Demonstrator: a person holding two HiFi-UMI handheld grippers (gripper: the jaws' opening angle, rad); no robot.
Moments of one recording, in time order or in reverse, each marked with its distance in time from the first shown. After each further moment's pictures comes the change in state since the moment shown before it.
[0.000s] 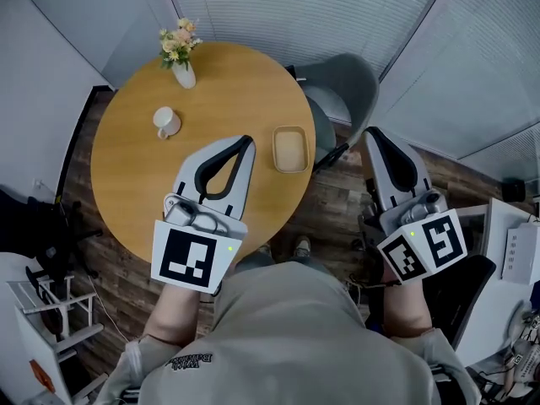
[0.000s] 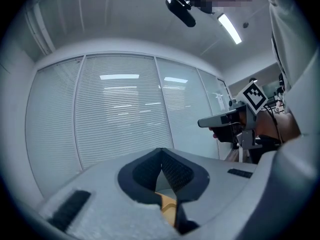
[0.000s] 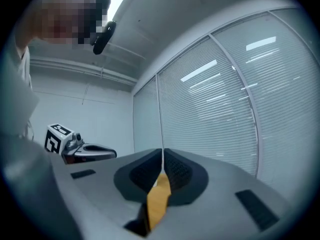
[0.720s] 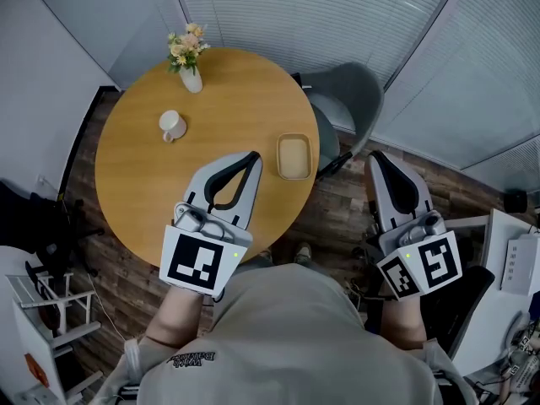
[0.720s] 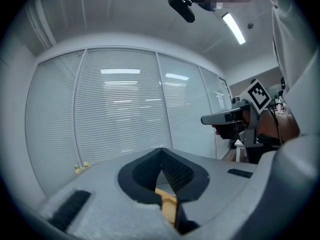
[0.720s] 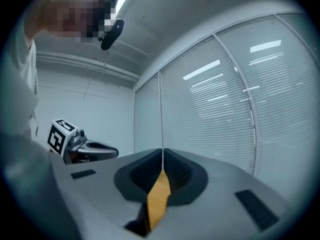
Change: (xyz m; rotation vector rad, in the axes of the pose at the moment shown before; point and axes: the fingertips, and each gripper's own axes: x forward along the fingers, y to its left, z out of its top) left arm -0.002 -0.008 -0.016 -0.046 0.051 -0.009; right arm -0.015 0.001 -0.009 -0.043 0.029 -0.005
